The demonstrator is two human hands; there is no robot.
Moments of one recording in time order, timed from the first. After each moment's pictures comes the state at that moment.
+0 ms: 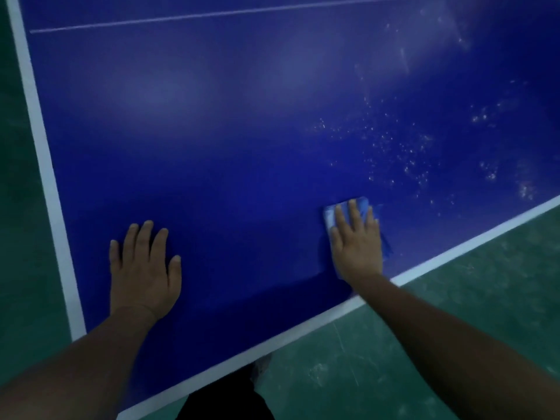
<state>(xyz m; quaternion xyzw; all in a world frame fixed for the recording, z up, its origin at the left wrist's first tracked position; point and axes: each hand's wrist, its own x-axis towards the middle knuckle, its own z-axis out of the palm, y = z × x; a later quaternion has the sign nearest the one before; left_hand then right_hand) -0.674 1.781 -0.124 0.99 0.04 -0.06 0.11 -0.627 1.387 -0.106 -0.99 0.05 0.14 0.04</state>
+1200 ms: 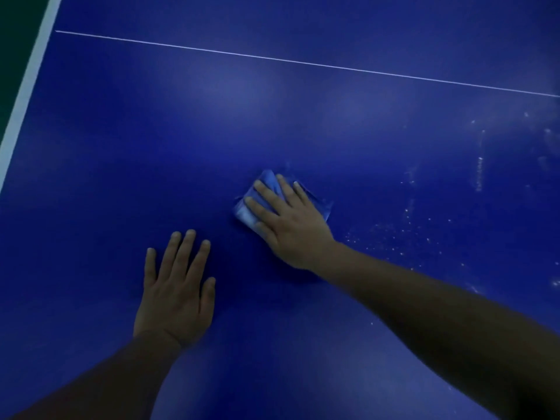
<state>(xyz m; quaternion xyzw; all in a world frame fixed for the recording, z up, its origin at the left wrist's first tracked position) -0.532 1.630 -0.134 0.99 0.12 -0.04 0.10 -0.334 1.453 -0.118 -0.88 -0.47 0.08 0.00</state>
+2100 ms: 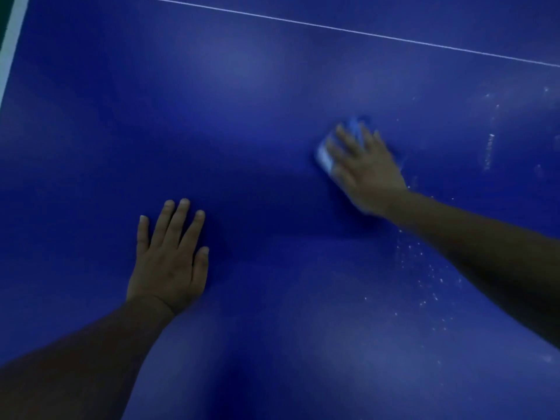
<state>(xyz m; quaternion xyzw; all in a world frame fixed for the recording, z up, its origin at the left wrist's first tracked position) -0.531 1.631 -0.135 0.99 0.12 -0.05 0.10 -0.241 1.348 -0.114 -0.90 -0.43 0.02 -0.01</state>
